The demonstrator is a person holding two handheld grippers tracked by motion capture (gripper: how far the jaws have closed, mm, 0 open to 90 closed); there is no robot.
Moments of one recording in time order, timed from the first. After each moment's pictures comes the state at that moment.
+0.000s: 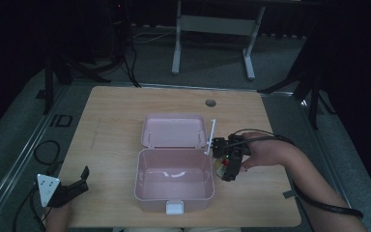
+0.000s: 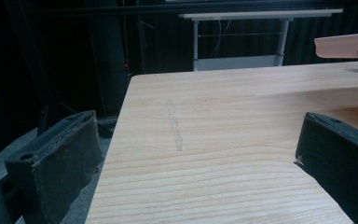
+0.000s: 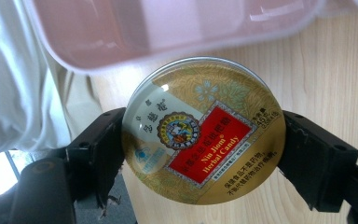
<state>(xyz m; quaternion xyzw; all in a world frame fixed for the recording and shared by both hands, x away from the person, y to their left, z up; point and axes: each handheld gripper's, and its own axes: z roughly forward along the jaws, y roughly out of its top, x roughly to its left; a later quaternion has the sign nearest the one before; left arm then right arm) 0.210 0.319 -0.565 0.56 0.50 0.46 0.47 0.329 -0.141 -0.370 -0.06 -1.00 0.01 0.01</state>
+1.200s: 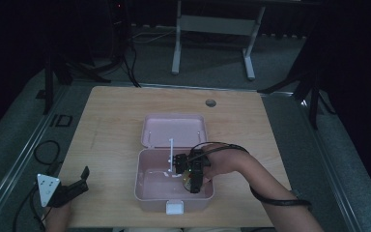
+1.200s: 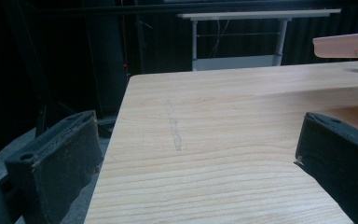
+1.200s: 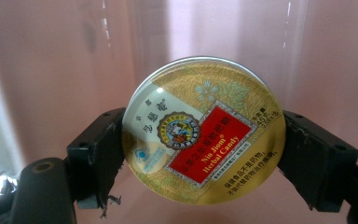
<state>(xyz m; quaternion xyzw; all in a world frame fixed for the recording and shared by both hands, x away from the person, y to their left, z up) 0.210 0.320 -0.565 0.56 0.50 0.46 0.47 0.321 -0.056 -0.437 0.02 -1.00 0.02 0.05</state>
